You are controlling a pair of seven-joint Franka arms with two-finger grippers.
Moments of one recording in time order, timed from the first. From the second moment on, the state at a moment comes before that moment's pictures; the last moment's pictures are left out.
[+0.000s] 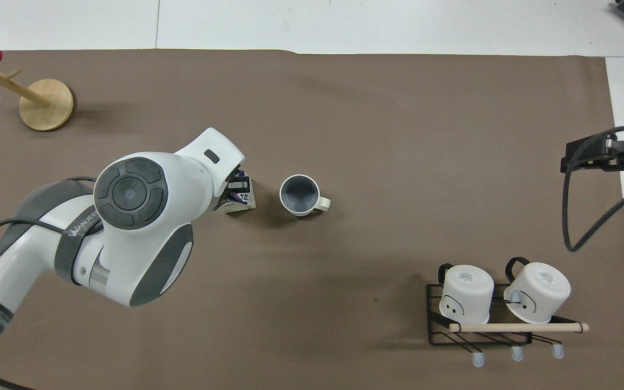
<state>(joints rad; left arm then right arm) -0.42 0.07 -0.07 -1.98 0.08 2.25 -0.51 0.00 0.02 0.01 -1.48 -0.01 1.52 0.21</state>
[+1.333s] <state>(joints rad) -0.22 -0.12 -0.02 -1.84 0.07 1.79 -0.16 0.00 0.02 0.01 -1.48 -0.01 1.52 0.21</state>
